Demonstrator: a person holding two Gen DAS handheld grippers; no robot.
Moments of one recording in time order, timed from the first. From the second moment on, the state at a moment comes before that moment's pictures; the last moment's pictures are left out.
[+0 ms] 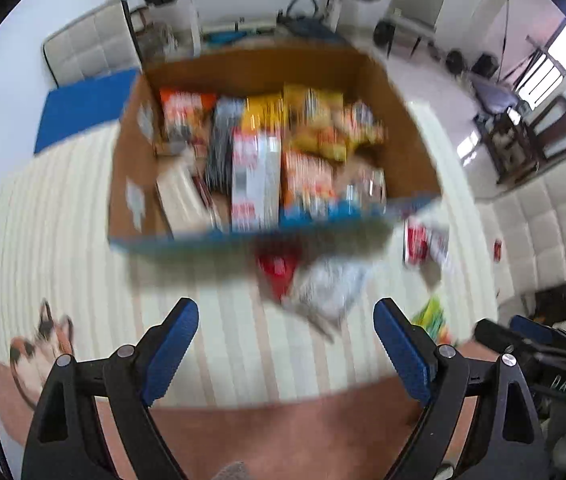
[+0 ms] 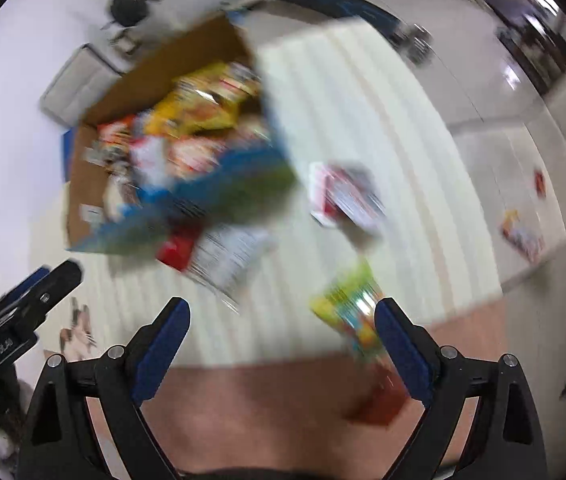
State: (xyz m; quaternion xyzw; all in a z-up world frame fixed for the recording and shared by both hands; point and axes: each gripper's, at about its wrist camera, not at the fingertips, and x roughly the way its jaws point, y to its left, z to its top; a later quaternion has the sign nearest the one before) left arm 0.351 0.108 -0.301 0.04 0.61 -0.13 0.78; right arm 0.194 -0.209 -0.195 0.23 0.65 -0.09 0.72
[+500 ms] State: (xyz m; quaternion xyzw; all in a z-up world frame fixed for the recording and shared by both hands) left arm 0.264 0.051 -0.403 0.09 0.71 -0.12 0.68; right arm 0.077 -0.241 -0.338 0.32 0.72 -0.18 0.59
